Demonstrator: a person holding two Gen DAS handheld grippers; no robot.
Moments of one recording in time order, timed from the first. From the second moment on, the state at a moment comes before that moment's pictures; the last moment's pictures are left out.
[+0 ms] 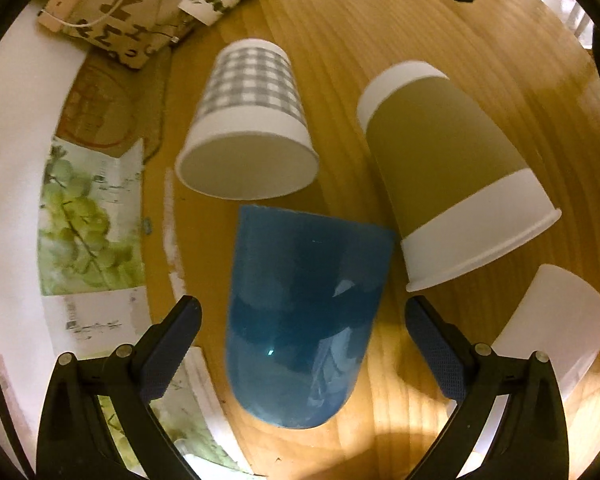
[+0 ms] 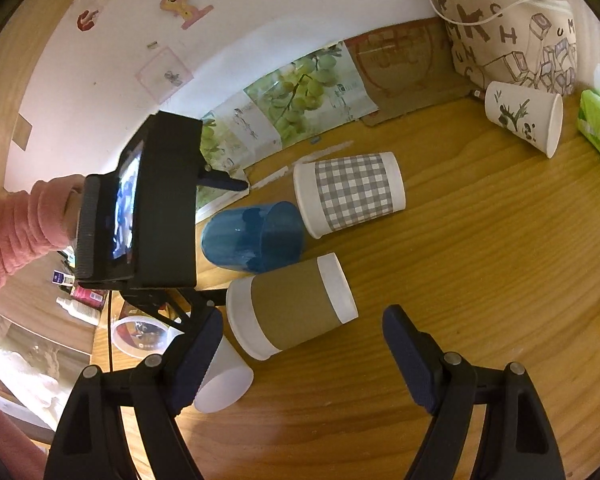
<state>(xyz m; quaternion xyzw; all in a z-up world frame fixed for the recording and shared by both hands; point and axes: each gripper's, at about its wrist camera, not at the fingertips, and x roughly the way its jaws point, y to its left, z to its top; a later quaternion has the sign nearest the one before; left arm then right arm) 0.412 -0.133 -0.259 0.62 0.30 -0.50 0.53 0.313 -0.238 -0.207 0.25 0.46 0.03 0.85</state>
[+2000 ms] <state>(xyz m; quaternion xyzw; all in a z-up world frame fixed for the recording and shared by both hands) 0.315 -0.086 -0.142 0.24 0.60 -0.26 0.71 0.211 -0.251 -0.118 0.21 0.39 0.12 0.89</state>
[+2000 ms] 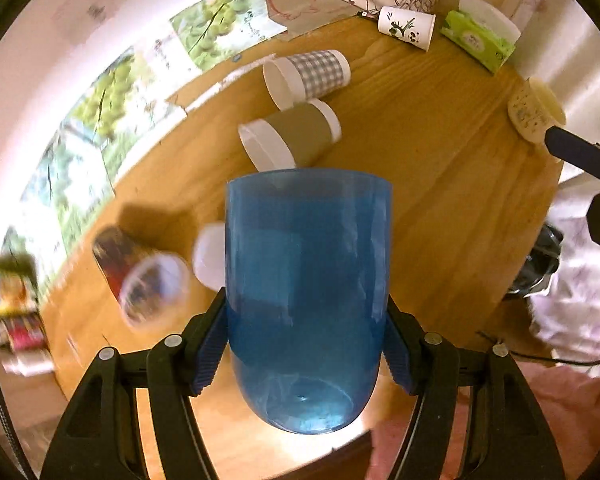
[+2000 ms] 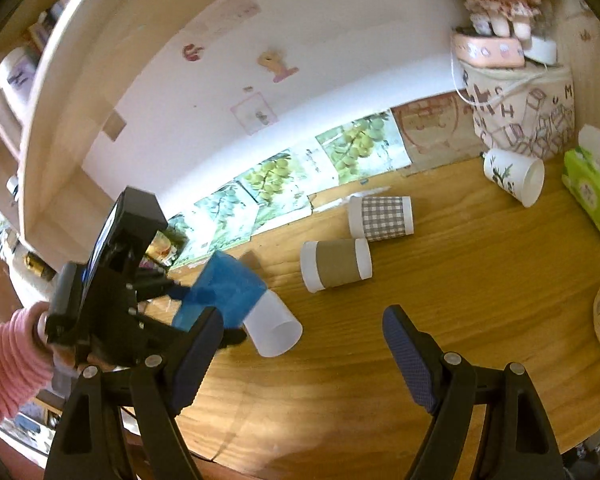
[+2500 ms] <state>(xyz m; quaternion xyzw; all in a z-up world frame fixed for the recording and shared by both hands) 0.251 -0.046 -0.150 0.07 0.63 -0.20 0.75 0.168 -0.237 -0.129 0.21 0.42 0.13 0.87</state>
